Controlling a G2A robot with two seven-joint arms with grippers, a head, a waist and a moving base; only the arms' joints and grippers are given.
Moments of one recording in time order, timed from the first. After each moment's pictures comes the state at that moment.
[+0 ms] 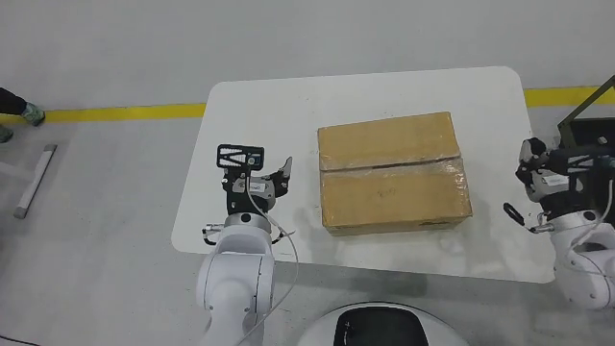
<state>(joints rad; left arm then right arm) 1.34 -1.54 -1.31 -2.15 1.84 0.02 -0.74 -1.65 -1.03 1.66 -1.93 -1.01 0.07 0.03</state>
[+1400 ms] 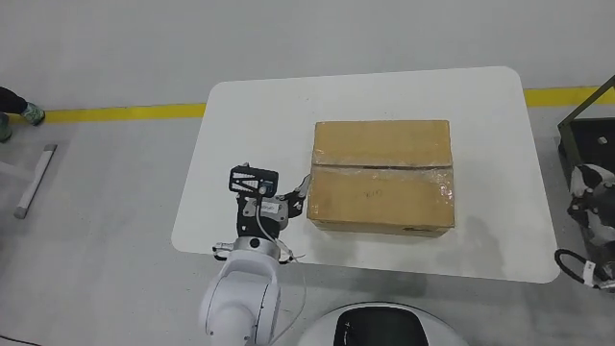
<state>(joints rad) 1.49 -1.52 -1.30 -2.21 1.78 -0.03 -0.60 -2.06 -1.06 2.03 -2.29 -1.16 -0.07 0.09</state>
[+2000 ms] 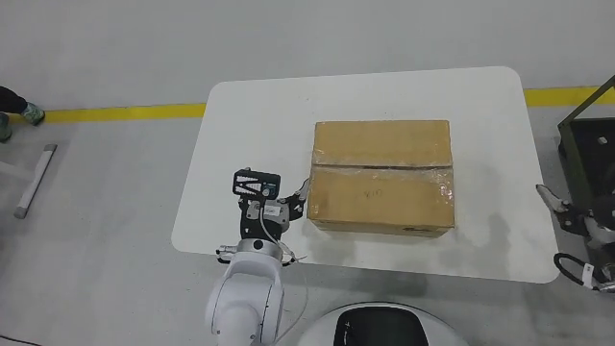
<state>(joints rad) 1.49 -1.52 -1.29 -2.20 1.80 -0.01 -0.59 -2.05 -1.07 2.02 -2.26 -1.16 -0.10 0.11</state>
